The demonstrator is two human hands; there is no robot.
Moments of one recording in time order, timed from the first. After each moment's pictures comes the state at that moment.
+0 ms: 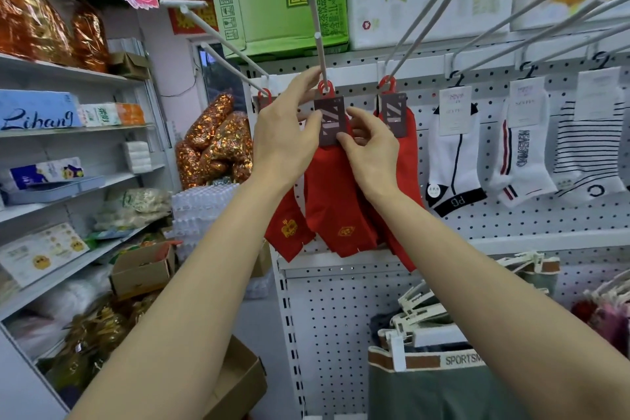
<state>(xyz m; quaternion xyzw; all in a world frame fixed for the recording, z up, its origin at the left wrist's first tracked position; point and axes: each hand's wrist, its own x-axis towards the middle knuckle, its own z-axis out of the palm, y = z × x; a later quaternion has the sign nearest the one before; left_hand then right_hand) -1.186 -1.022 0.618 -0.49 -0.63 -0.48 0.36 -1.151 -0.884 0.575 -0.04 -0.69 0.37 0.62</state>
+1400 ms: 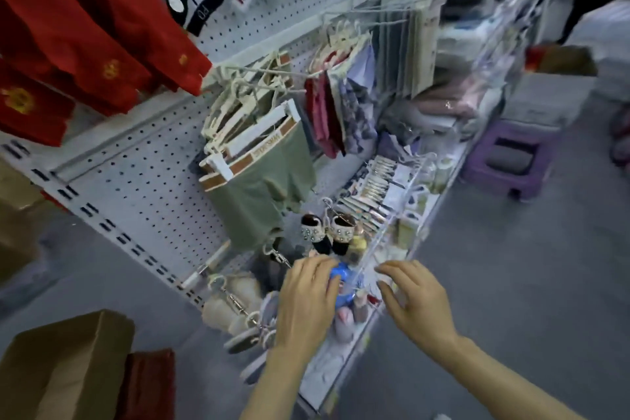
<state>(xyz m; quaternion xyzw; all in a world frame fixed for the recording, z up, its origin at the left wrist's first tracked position) -1.003 -1.143 0.182 -0.77 -0.56 -0.30 0.04 -0.798 -1.142 0.157 -0.49 -0.76 0.03 0.43</state>
